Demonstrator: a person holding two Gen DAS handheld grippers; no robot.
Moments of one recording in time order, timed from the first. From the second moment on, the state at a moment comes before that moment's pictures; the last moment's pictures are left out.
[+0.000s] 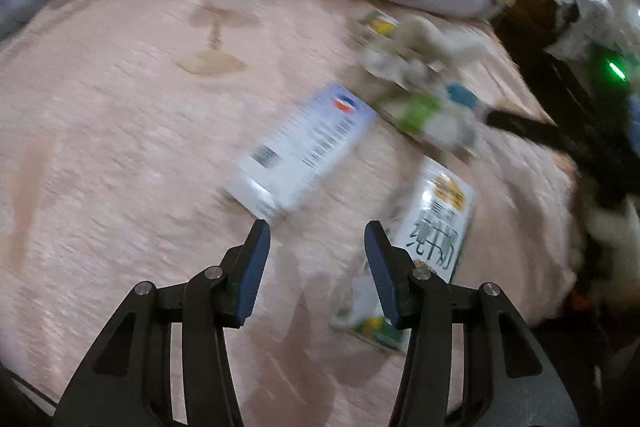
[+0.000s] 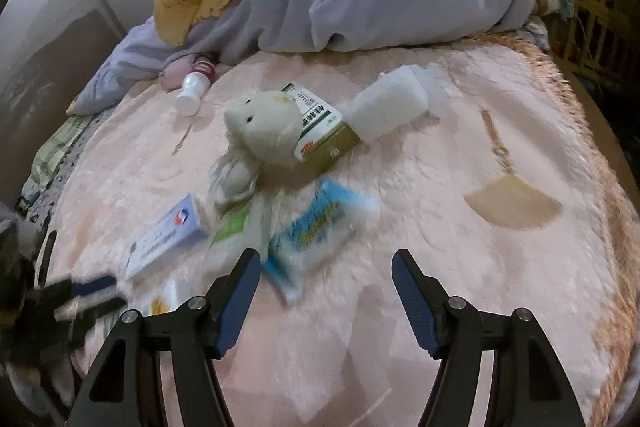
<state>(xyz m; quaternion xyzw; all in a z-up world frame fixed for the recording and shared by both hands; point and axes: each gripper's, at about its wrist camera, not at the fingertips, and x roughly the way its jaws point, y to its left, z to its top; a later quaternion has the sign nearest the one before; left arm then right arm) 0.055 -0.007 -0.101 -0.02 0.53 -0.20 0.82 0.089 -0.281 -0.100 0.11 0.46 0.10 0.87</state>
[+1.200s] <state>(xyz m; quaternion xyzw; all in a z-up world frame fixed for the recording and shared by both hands) 0.012 -0.114 -0.074 0.04 0.51 -0.24 0.82 -0.019 -0.318 -0.077 0.07 0.44 0.14 0.89</state>
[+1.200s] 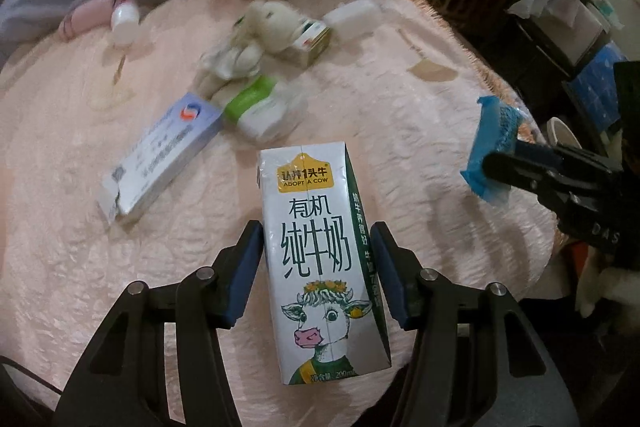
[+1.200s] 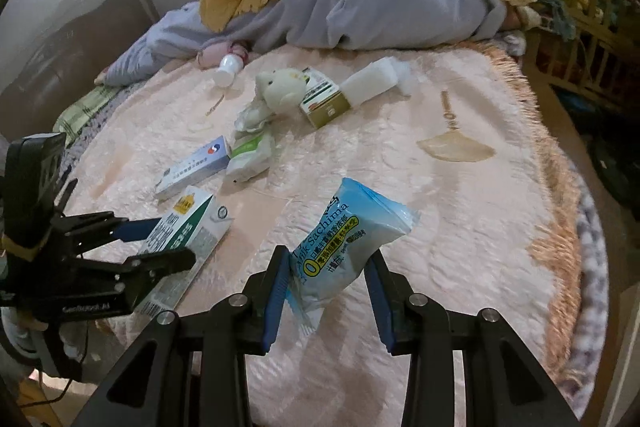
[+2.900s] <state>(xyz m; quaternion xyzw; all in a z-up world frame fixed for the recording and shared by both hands) -0.049 -0.448 -0.024 0.14 0.45 -0.44 0.77 -0.188 -0.603 -0.090 0.21 0.39 -0.10 0.89</state>
